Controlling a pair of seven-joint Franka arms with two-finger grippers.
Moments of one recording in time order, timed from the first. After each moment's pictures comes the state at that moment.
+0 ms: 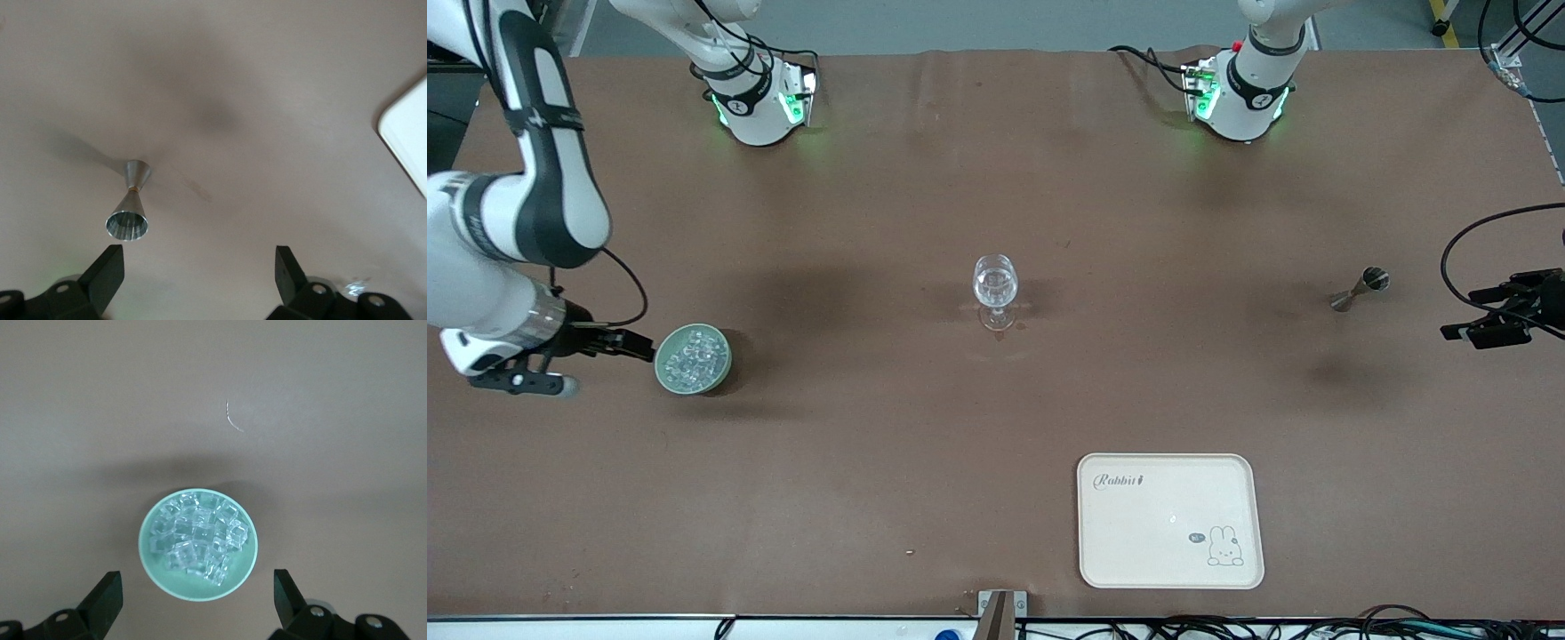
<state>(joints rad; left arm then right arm) 0.40 0.43 0.00 -1.55 -0.32 1.62 -0.26 -0.05 0.27 -0.04 -1.93 0.03 2.18 -0.02</state>
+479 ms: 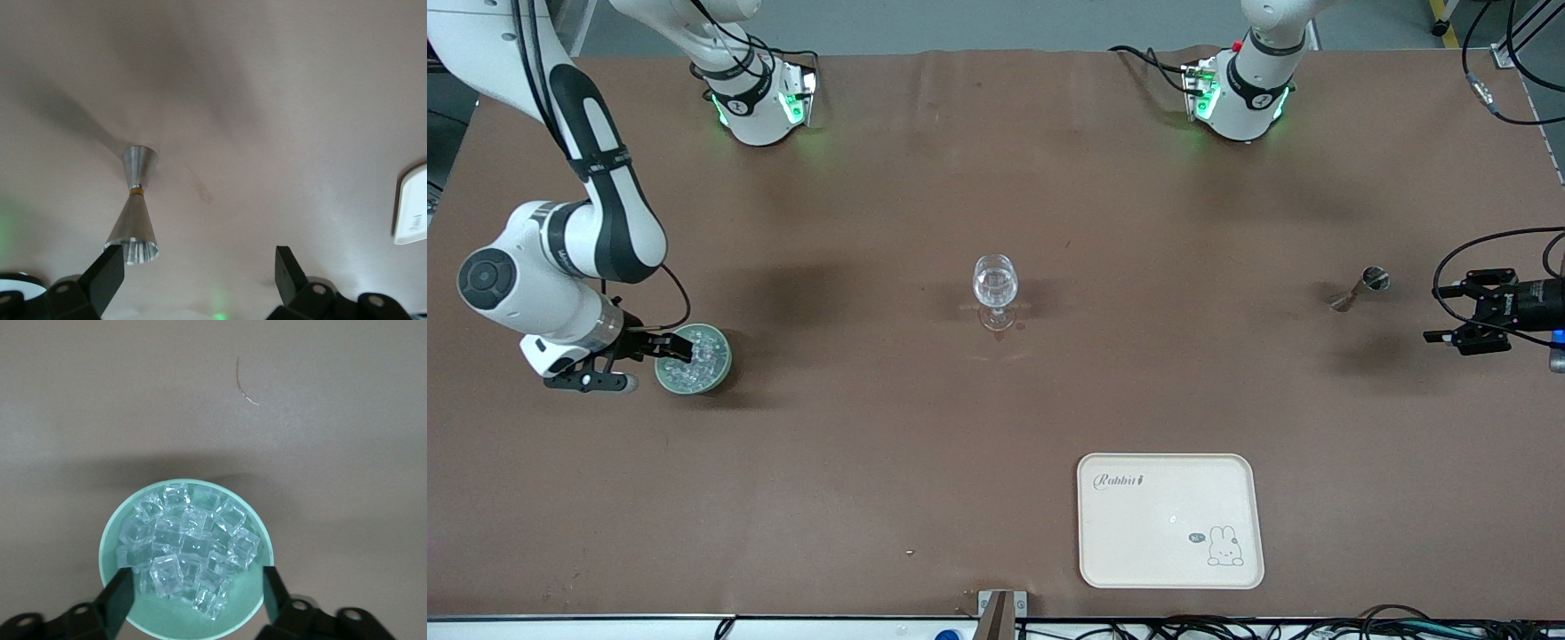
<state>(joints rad) 0.54 0.59 0.00 -1.59 -0.47 1.61 -0.39 -0.05 0.34 -0.04 -2.07 0.03 2.39 -0.07</state>
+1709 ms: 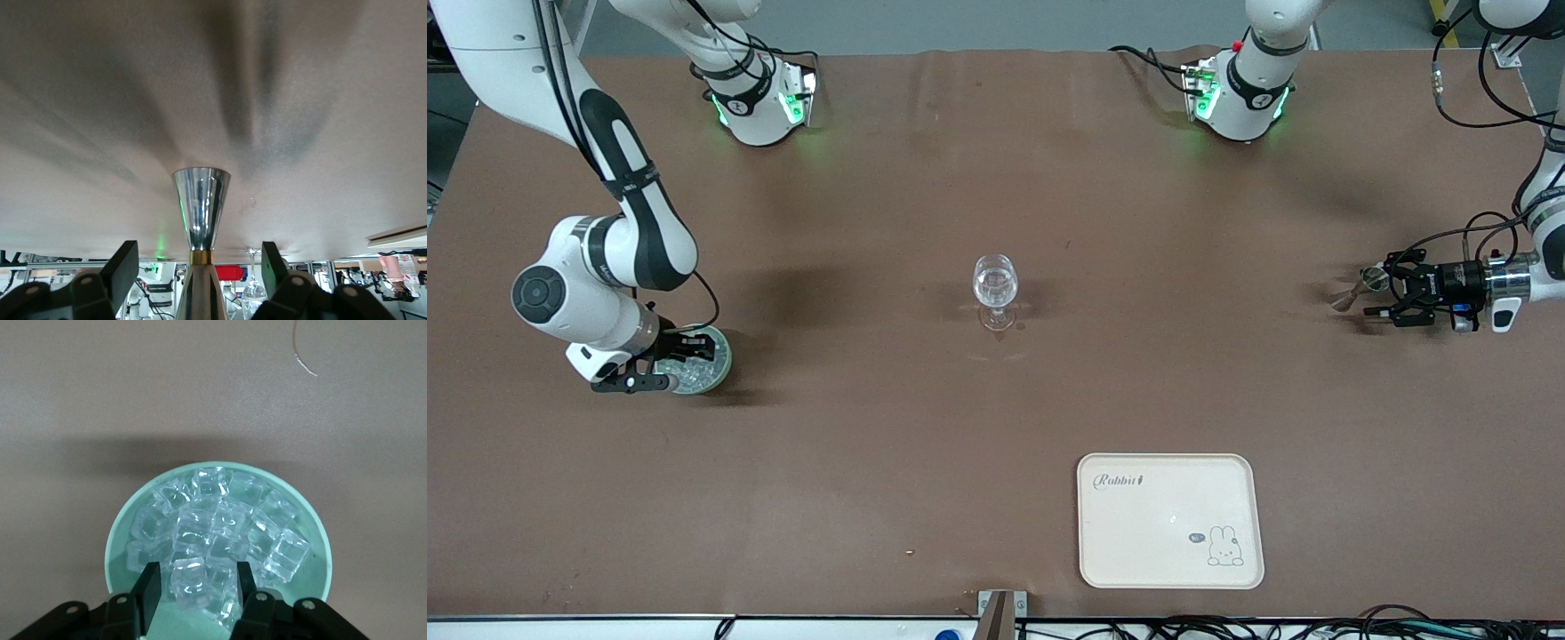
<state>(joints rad) 0.66 0.70 0.00 -1.82 -0.65 1.64 -0.39 -0.04 0.40 -0.01 -2.09 0.03 2.42 -0.10</state>
